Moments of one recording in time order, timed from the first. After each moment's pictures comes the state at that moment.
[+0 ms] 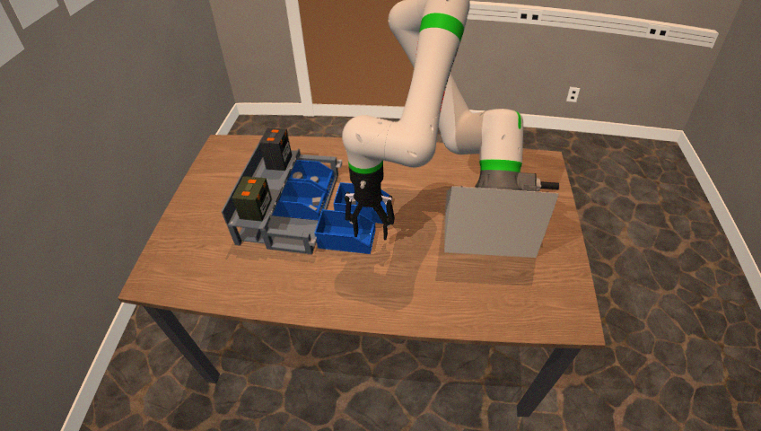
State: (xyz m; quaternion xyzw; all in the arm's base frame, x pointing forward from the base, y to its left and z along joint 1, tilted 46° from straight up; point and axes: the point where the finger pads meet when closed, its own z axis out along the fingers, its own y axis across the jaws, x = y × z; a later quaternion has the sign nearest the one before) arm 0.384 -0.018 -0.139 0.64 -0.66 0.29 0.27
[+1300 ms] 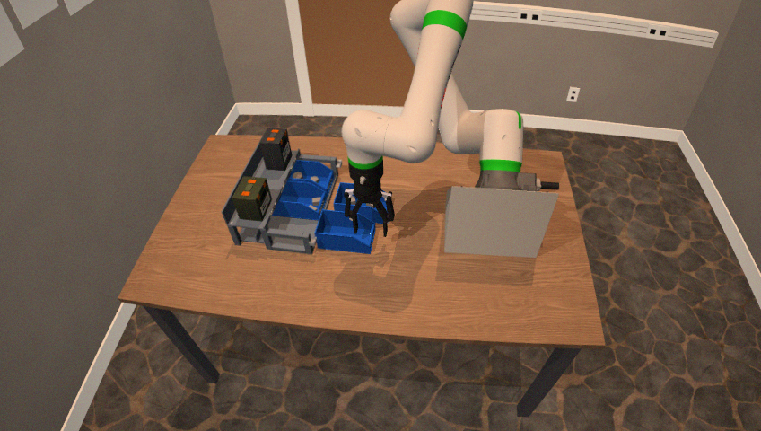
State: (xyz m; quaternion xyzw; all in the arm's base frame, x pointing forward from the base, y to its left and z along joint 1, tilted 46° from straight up) arm 0.384 -0.007 -0.128 0.64 -0.66 0.29 0.27
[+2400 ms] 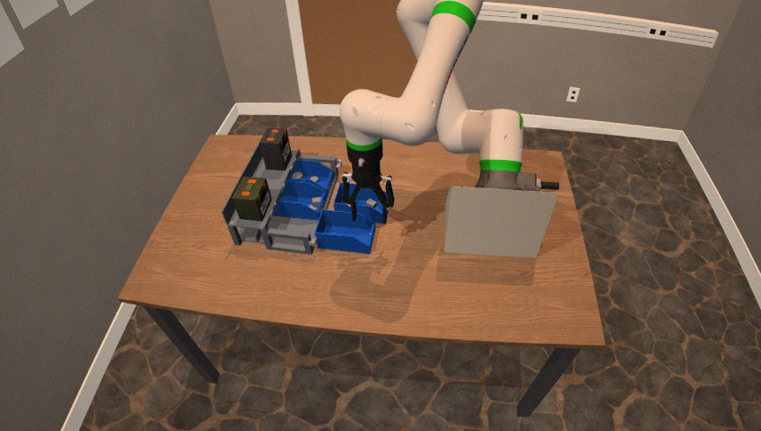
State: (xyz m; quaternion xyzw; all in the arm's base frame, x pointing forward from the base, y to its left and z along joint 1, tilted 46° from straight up) arm 0.382 0.036 -0.087 0.64 -0.66 0.29 0.27
